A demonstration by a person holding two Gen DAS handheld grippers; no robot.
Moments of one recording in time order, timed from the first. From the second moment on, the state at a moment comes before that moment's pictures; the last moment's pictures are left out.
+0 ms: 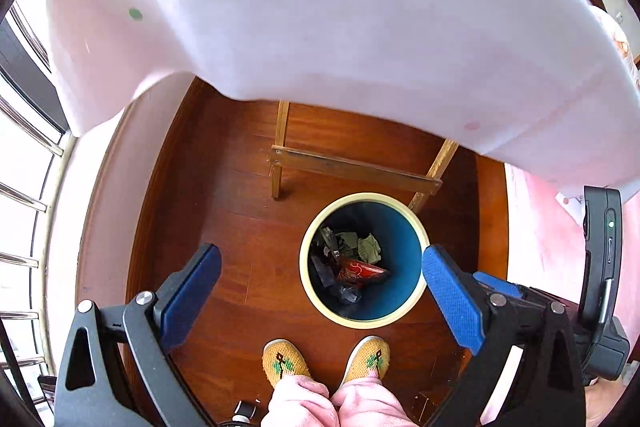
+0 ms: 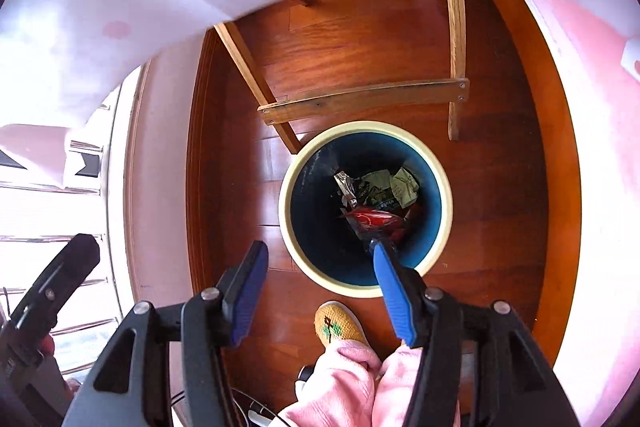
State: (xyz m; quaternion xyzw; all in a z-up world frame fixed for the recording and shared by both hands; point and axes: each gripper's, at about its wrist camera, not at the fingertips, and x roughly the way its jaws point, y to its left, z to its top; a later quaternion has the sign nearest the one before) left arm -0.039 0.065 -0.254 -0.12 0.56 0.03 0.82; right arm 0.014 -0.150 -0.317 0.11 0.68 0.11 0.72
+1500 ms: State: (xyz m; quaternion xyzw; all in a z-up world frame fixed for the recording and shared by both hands) left arm 0.184 -0.078 0.022 0.00 0.48 -0.11 0.87; right arm 0.183 -0.310 -0.009 0.10 0.46 0.05 0.88
